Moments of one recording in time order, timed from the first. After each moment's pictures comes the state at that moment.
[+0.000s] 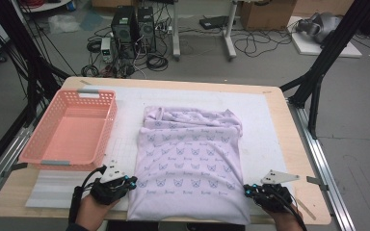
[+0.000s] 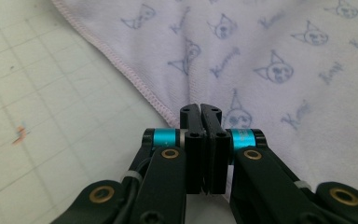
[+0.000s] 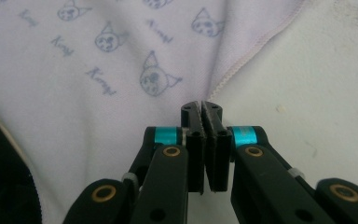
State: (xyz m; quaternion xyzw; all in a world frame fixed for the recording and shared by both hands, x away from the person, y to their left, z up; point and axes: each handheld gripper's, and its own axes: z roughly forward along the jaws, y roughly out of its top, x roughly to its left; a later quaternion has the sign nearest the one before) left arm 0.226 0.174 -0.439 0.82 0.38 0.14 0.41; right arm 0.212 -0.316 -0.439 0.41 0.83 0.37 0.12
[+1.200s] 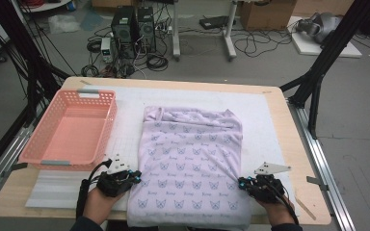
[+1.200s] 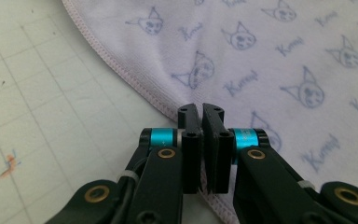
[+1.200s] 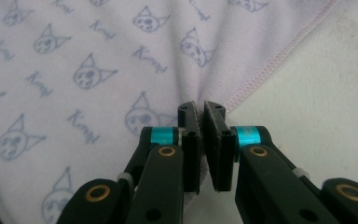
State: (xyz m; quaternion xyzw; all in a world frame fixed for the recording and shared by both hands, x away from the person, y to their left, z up) left arm 0.245 0.160 -0.443 0.82 0.39 0.14 0.39; right arm 0.235 -0.301 -0.441 0.42 0.82 0.36 0.12
